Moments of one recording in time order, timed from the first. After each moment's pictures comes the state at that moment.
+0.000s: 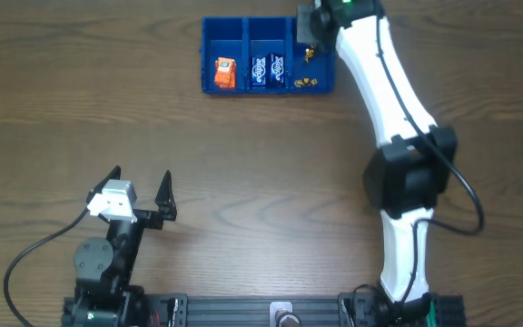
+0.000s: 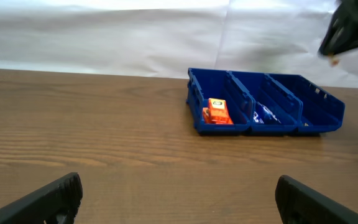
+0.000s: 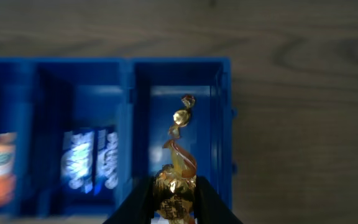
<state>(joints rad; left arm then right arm) -0.13 0.01 0.02 -0.12 0.05 -0.12 0.29 2.26 2.21 -0.97 0.15 0.25</state>
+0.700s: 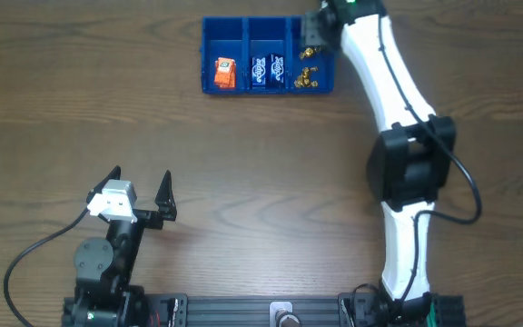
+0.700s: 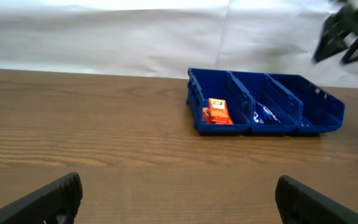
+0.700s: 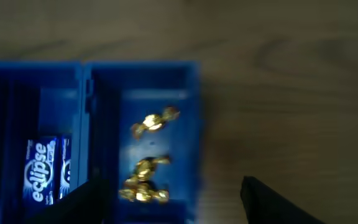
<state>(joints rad) -0.13 0.01 0.02 -0.12 0.05 -0.12 0.22 2.25 2.21 -0.97 0.13 0.20</state>
